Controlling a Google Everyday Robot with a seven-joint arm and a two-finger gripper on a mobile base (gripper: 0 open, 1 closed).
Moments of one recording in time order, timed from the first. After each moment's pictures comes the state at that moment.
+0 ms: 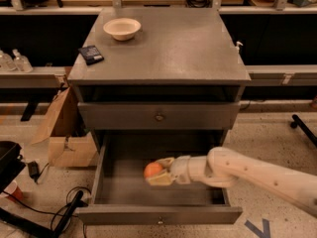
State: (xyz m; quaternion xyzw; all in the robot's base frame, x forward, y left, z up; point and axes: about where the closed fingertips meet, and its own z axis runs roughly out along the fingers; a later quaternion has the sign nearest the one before) arm 0.545 0.000 0.487 -0.43 0.75 0.36 0.36
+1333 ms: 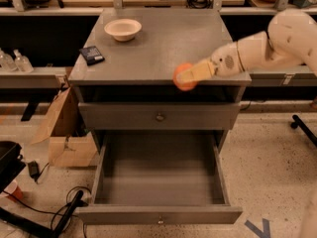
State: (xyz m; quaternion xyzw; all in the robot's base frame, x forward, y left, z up) arm 0.654 -0.111 0.858 -0.38 0.78 0.35 0.34
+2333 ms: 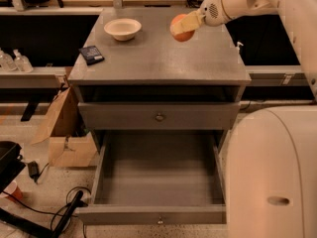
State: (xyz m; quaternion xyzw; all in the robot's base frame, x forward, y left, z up) arm 0.785 -0.104 0.949 -0.36 0.81 0.22 0.42
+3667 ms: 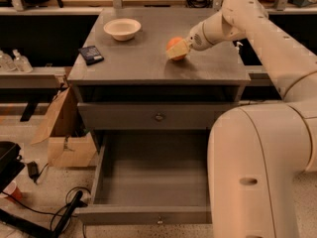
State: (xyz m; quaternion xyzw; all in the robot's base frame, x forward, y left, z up) arm 0.831 -0.095 0.841 -0.37 0.83 0.17 0.38
